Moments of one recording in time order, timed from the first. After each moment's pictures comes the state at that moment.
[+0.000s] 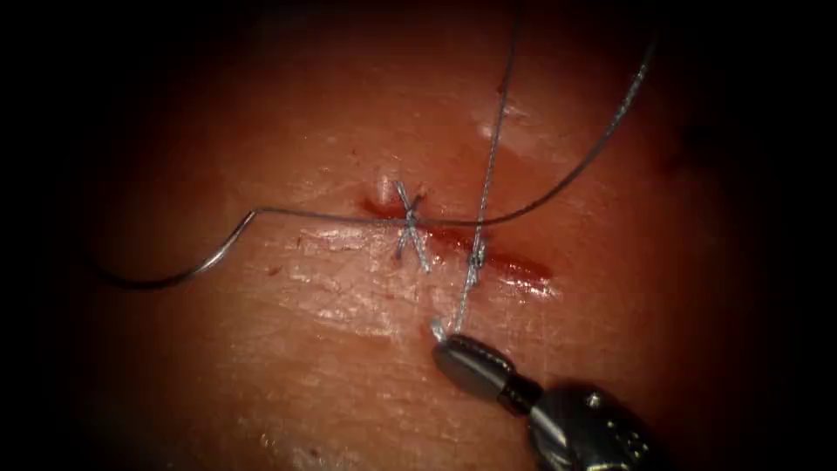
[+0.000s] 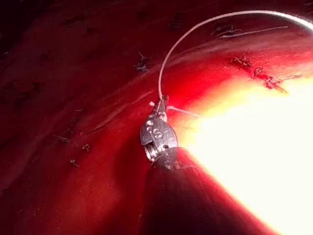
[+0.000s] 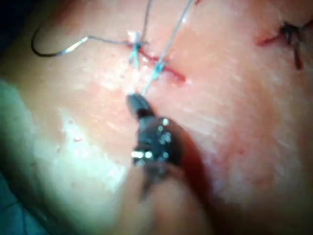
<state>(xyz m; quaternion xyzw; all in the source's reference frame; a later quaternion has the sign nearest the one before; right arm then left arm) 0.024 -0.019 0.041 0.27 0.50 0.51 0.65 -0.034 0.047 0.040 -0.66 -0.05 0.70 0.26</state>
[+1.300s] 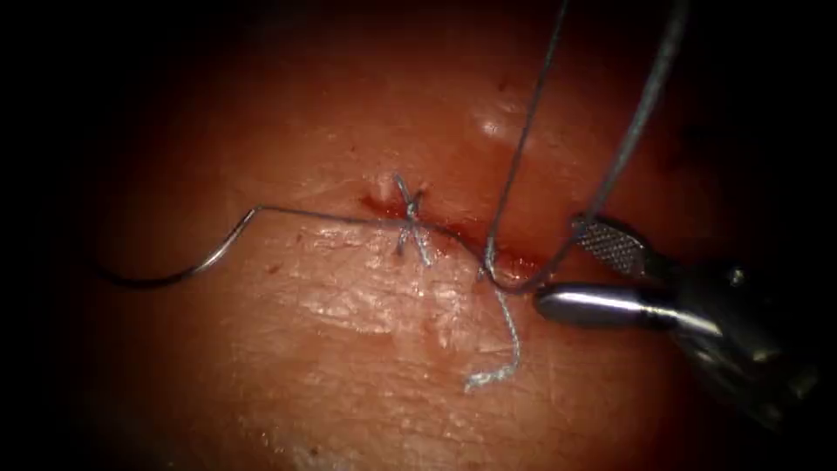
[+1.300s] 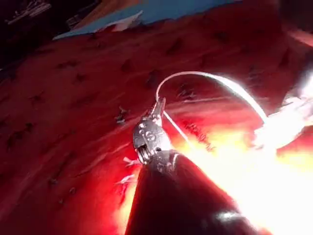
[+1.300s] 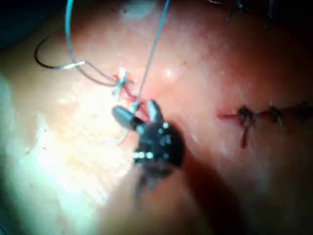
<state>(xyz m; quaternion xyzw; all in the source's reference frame) 0.019 -0.004 0.036 0.16 0.51 0.45 0.72 -0.035 0.040 0.014 -0.74 -0.12 0.64 0.15</state>
